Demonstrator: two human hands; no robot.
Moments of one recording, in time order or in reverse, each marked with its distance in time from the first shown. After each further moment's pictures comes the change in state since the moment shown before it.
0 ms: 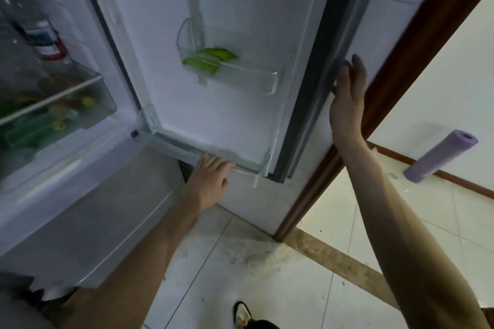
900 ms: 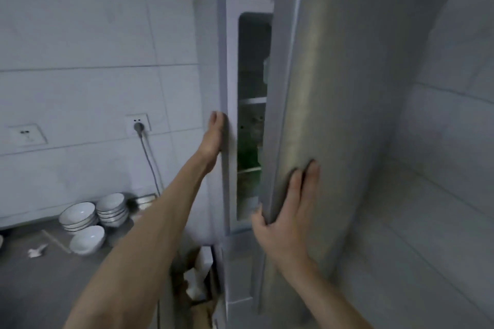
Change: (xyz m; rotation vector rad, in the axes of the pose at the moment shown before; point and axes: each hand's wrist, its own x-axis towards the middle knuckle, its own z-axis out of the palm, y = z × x) left_hand -0.247 -0.304 -0.383 -1.042 0.792 -0.920; right_hand -0.362 -0.179 0.395 -0.023 -0.347 -0.815
